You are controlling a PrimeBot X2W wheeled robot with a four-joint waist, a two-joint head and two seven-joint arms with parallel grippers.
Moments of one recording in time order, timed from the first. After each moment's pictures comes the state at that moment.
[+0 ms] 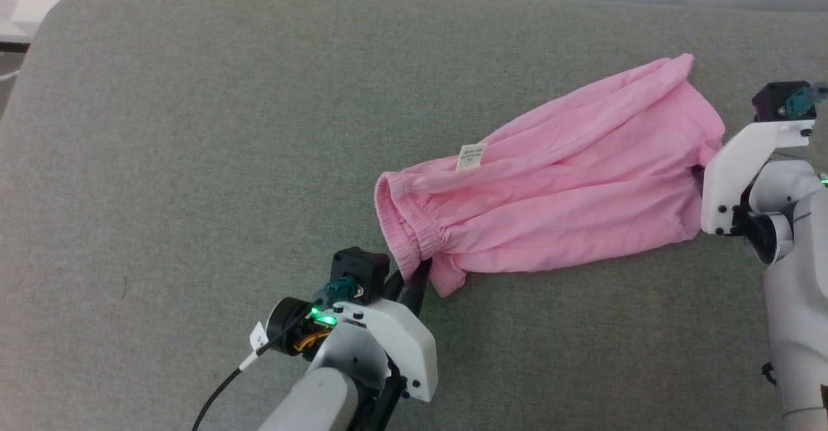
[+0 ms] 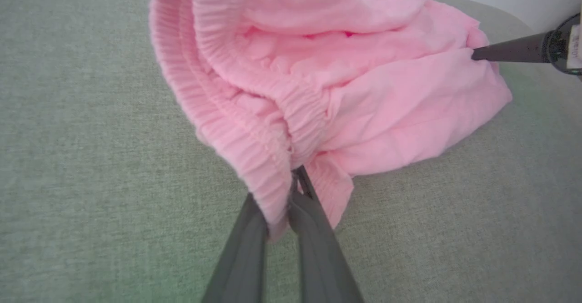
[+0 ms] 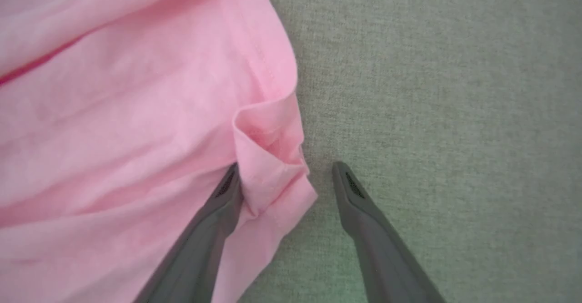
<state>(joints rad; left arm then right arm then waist) -0.26 0.15 -0.58 0.09 -0.42 0.19 0.18 -0.65 -0.15 -0.19 0.60 -0.03 0.13 0.65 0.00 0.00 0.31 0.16</state>
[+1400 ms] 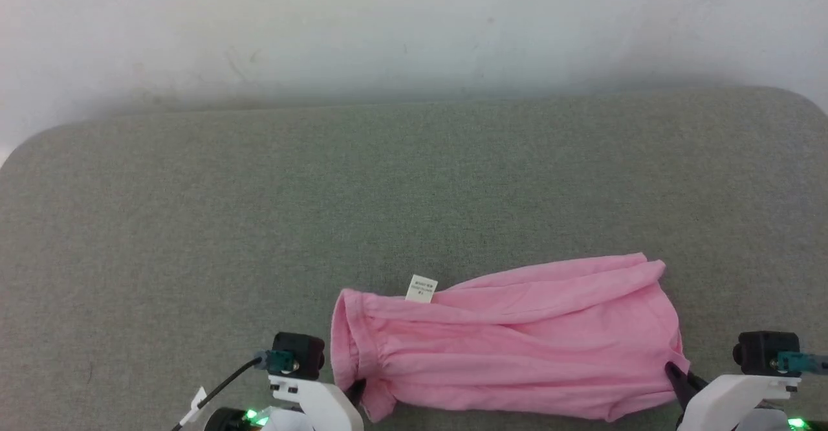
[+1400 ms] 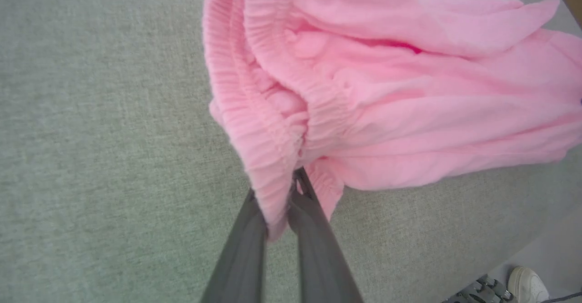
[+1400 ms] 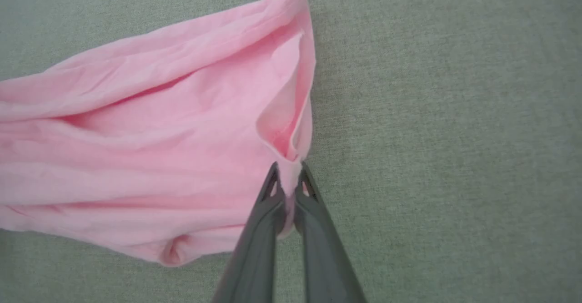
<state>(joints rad) -0.03 0.33 -0.54 0.03 -0.58 0.20 0.38 0.14 -0.07 -0.15 0.03 0.28 0.13 0.47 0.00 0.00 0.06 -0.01</state>
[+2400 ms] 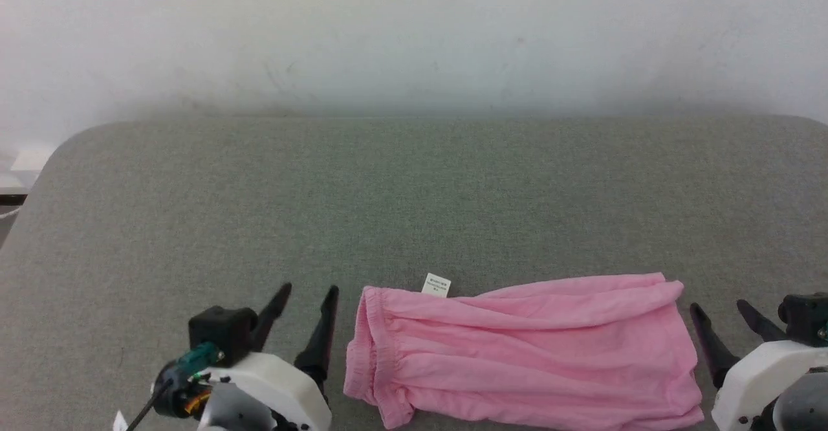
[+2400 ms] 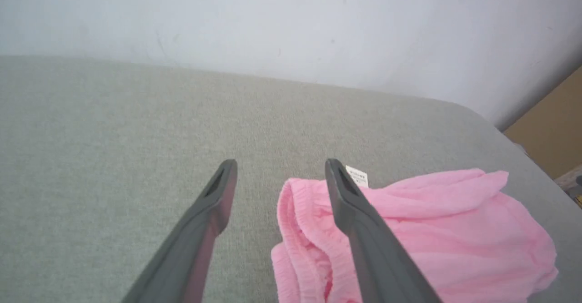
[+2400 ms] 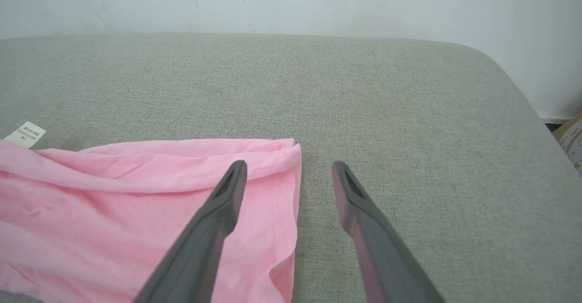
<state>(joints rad) -0.02 0.35 -0.43 -0.07 -0.58 0.19 0.07 0.09 -0.20 -0.11 -0.03 0.25 0.13 0.32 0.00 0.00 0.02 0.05</state>
